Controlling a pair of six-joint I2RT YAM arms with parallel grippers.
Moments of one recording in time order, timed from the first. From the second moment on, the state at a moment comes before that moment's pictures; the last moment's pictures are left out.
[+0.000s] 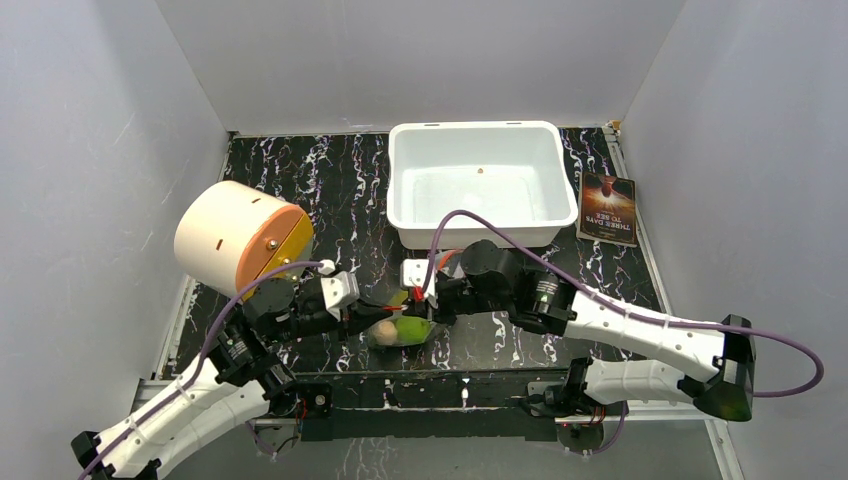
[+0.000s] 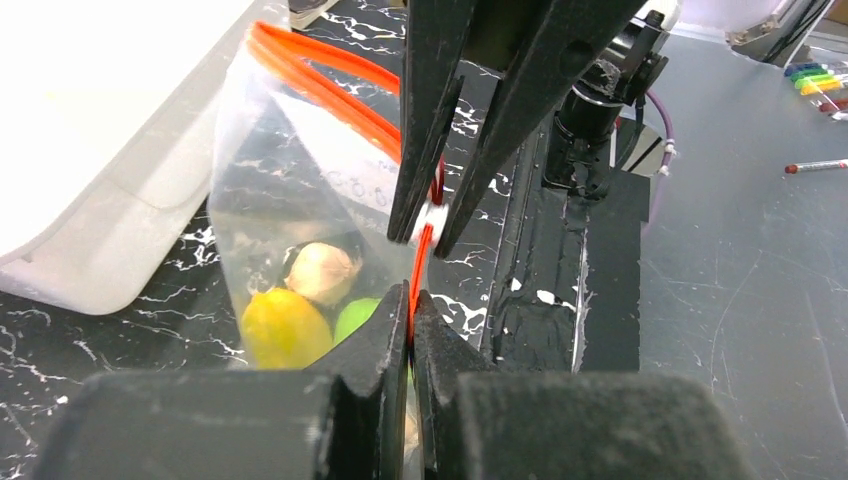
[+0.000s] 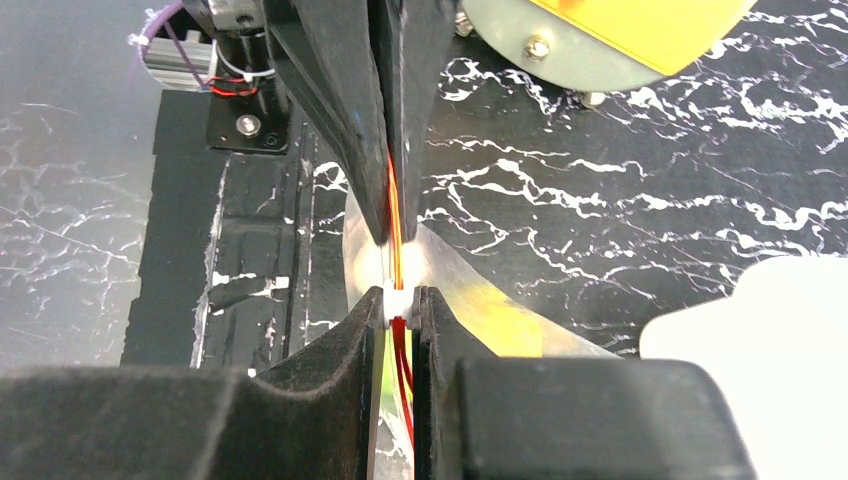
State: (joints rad) left arm -0.83 0.47 0.51 -0.21 0.47 0.03; right arm 1.12 1.10 0.96 -0.25 -0.34 -0.34
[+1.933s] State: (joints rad) left arm -0.84 0.57 0.88 -0.73 0.06 -0.07; right arm 1.12 0.79 0.97 -0.57 0.02 0.17
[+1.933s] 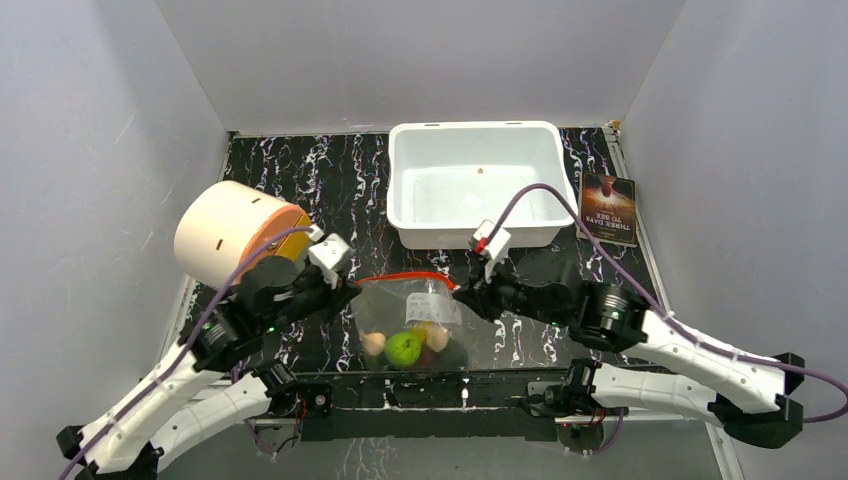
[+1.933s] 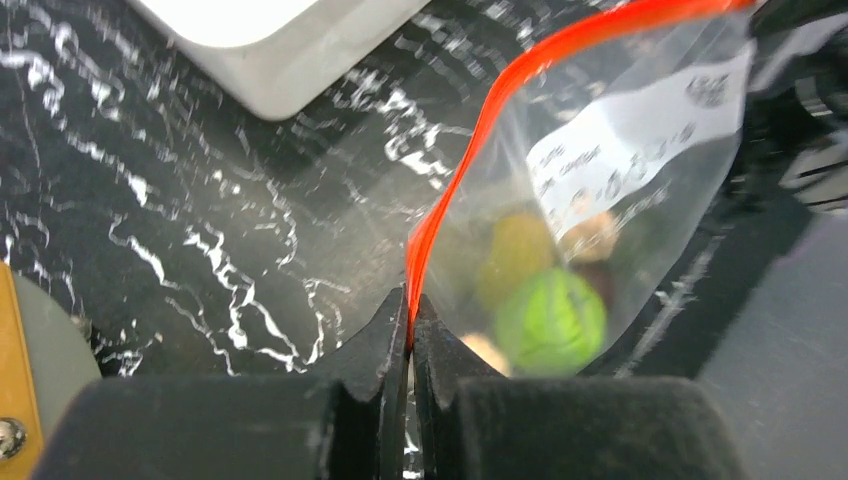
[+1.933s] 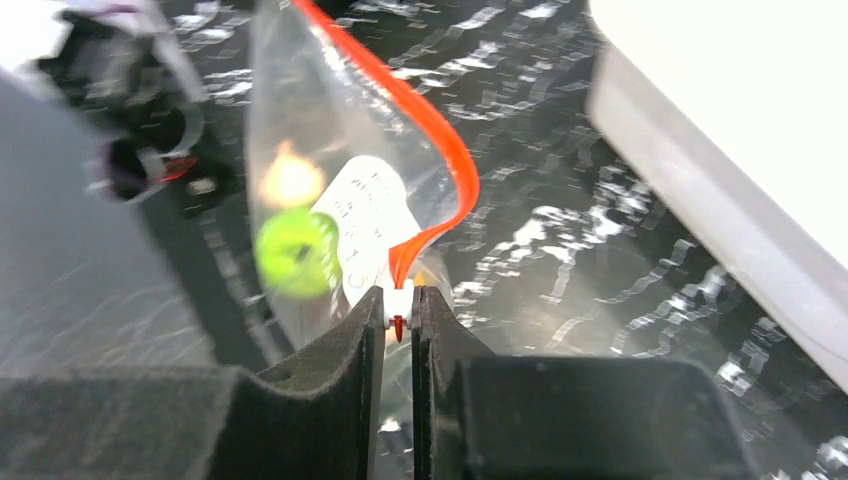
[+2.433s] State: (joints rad) left arm -0.83 1.11 0.82 -0.57 -0.27 -0.07; right arm 0.80 1.02 0.83 -0.36 0.26 0.08
